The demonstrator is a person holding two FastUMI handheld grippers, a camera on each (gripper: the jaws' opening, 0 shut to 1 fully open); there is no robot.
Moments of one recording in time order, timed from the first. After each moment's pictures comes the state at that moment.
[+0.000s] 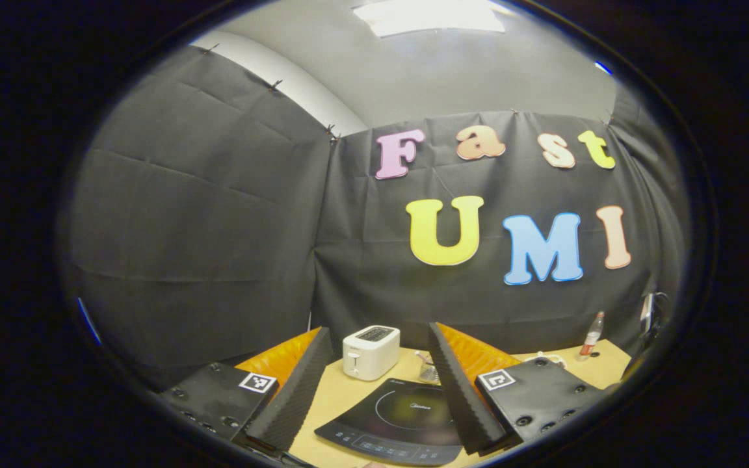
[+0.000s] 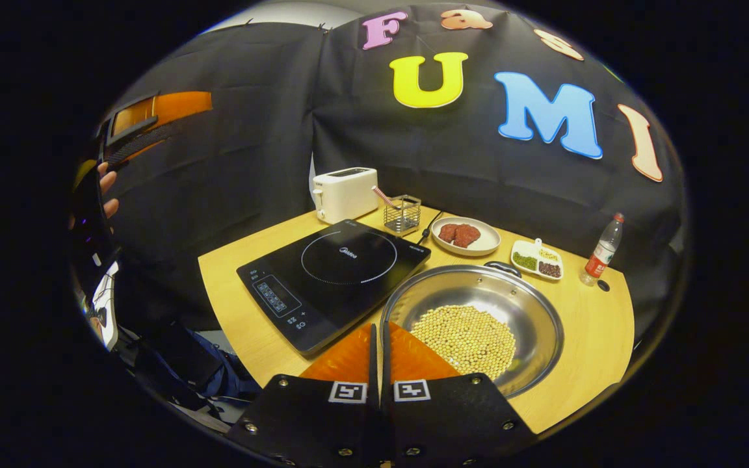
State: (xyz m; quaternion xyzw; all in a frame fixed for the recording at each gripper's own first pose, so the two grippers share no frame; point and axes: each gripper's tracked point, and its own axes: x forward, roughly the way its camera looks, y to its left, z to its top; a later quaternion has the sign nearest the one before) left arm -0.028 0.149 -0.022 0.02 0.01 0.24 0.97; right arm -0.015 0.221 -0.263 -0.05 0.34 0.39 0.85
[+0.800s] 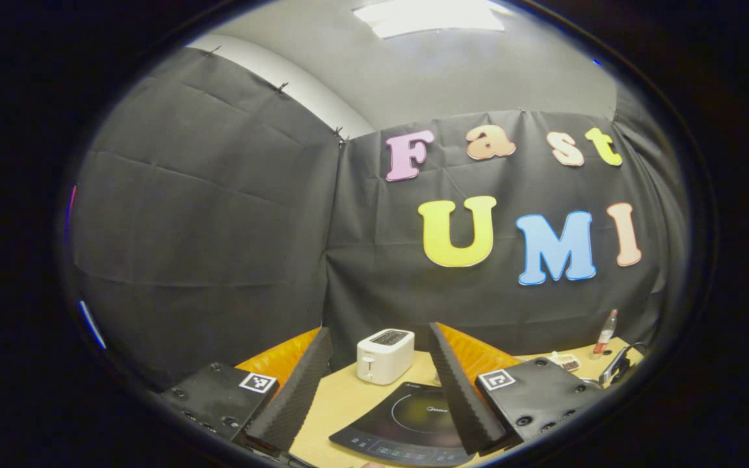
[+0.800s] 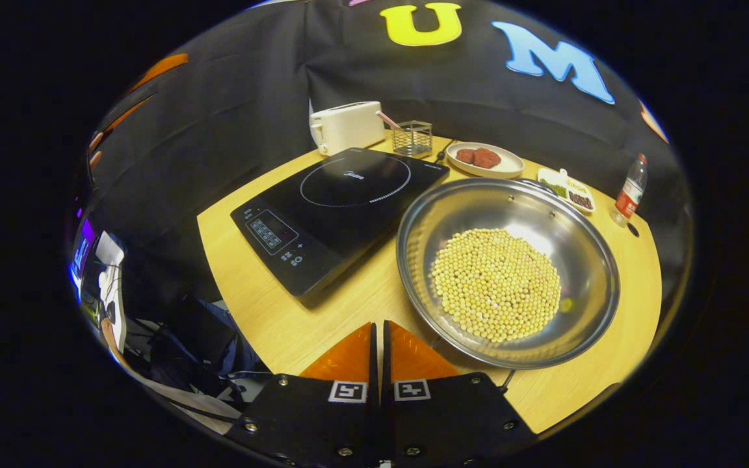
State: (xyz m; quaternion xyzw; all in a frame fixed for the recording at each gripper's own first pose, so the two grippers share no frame) left arm -0.023 0.162 -0.025 0.03 0.01 0.25 0.97; right arm -0.049 0.209 -0.337 -0.04 0.46 0.38 0.80
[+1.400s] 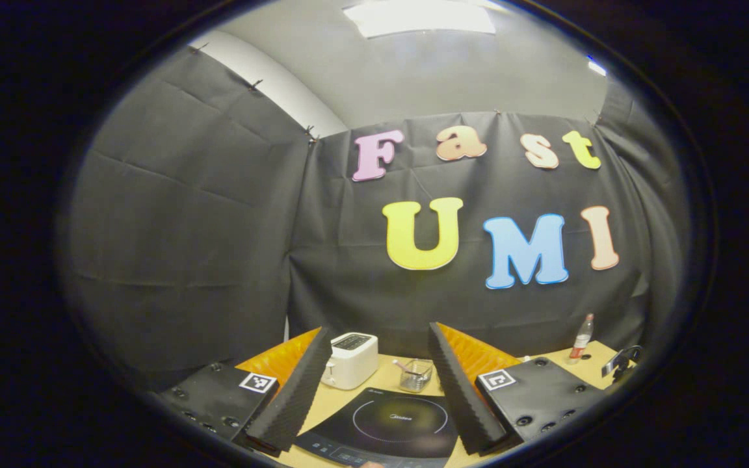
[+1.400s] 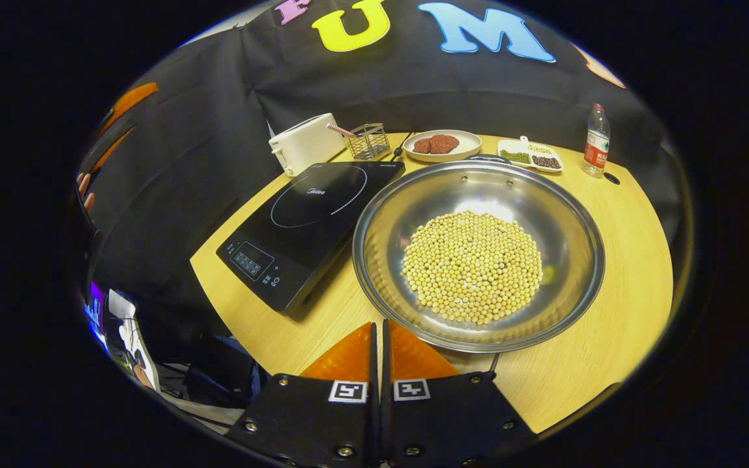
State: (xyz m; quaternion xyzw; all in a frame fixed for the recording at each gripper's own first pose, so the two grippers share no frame) left arm 0.037 0.110 -0.028 0.02 0.00 0.18 0.98; right arm -0.036 0.182 -0.331 0.03 0.49 0.33 0.81
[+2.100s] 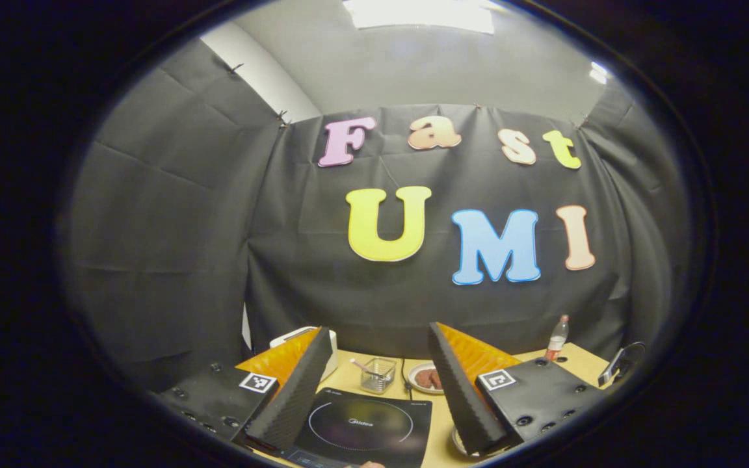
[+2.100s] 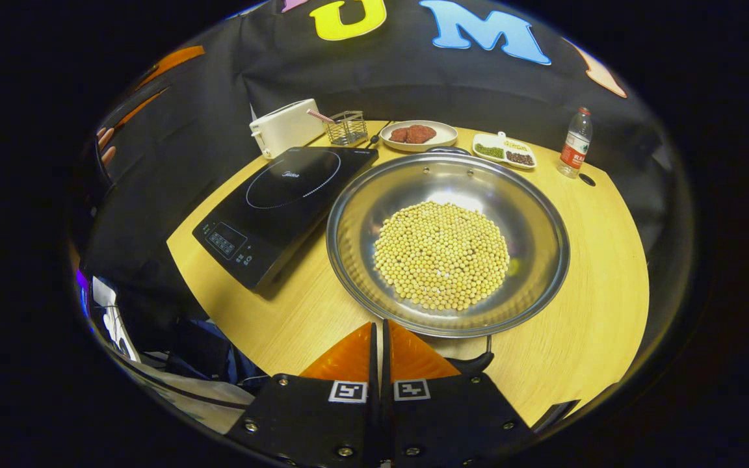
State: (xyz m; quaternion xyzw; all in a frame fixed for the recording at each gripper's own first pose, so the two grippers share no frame) left arm 0.102 0.077 -0.057 0.00 0.02 0.11 0.99; right arm -0.037 0.138 -0.330 -0.03 0.52 0.29 0.80
